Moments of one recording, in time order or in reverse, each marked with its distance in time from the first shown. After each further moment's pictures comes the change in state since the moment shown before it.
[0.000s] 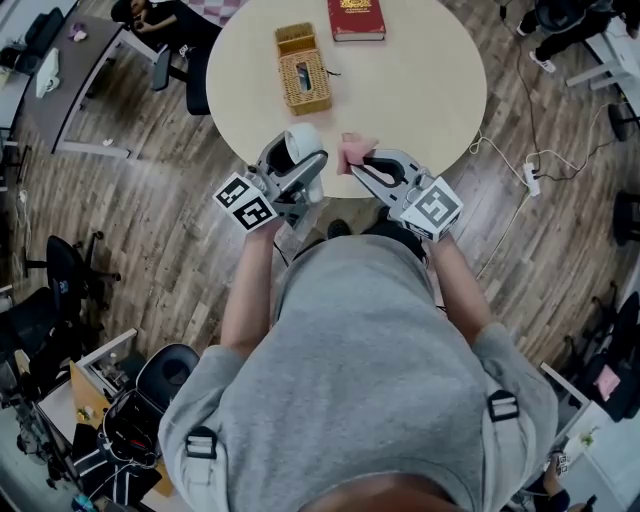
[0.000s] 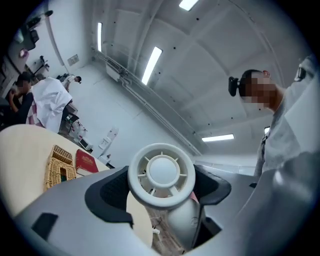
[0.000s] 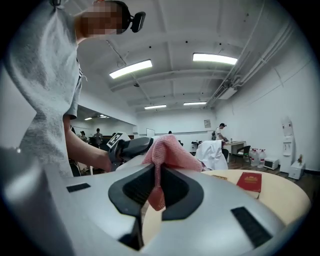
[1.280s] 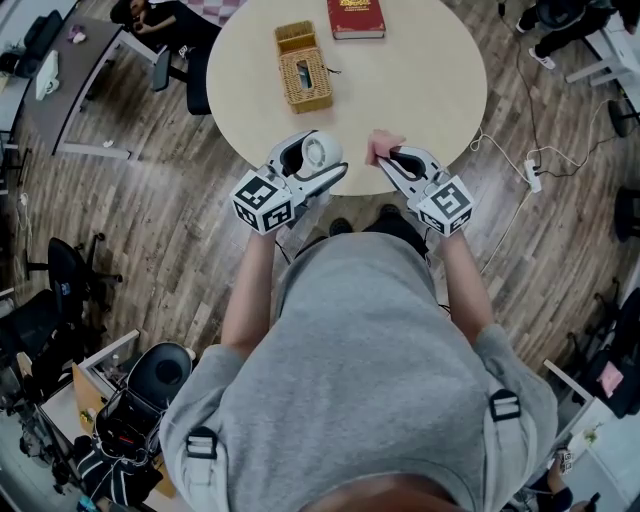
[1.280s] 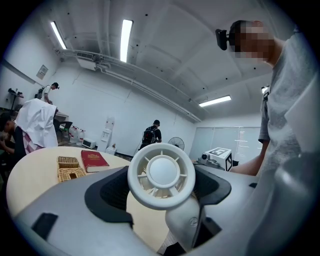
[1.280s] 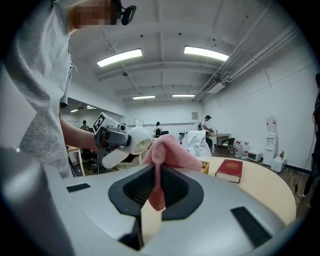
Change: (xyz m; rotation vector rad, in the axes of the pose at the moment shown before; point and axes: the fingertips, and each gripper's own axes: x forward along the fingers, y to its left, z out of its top) left arm 0.010 -0.009 -0.052 0.262 0.291 0.031; right arm -0.042 -0.036 -0.052 0.038 0.120 -0.161
